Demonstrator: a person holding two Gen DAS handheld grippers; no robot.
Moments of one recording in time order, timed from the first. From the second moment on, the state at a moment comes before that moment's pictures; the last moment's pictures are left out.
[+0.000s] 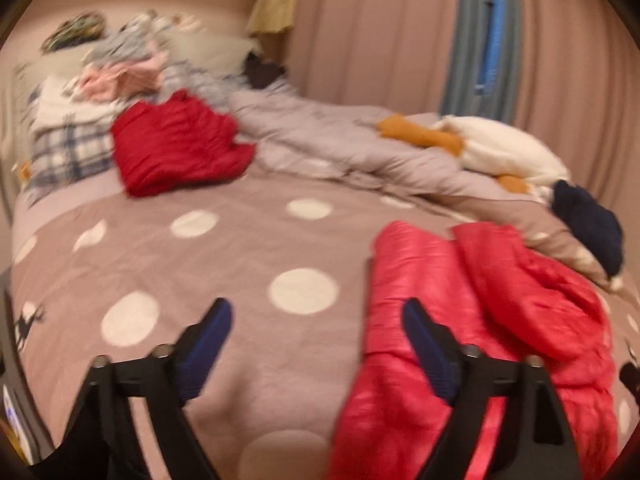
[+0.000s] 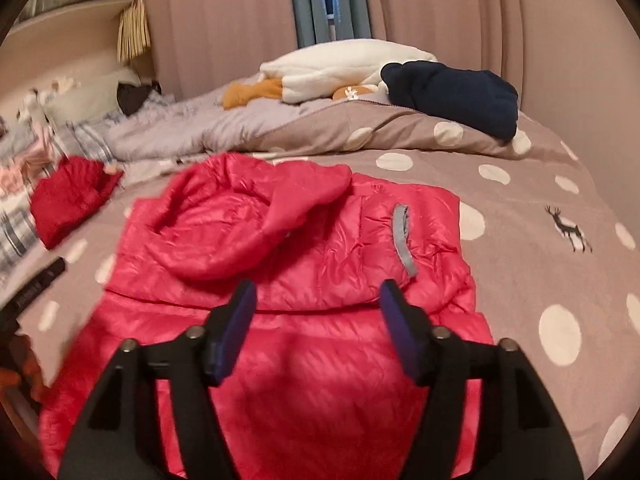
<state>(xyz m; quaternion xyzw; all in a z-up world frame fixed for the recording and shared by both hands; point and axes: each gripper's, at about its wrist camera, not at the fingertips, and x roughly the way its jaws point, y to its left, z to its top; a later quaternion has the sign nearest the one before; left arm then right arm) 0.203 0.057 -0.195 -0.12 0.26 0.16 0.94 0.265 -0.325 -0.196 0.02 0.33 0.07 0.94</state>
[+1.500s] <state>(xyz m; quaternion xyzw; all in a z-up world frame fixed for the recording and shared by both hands) 0.293 -0.042 -0.224 -0.12 0.37 -0.06 0.92 0.305 -0.308 -0.212 0.11 0.31 0.14 0.93</state>
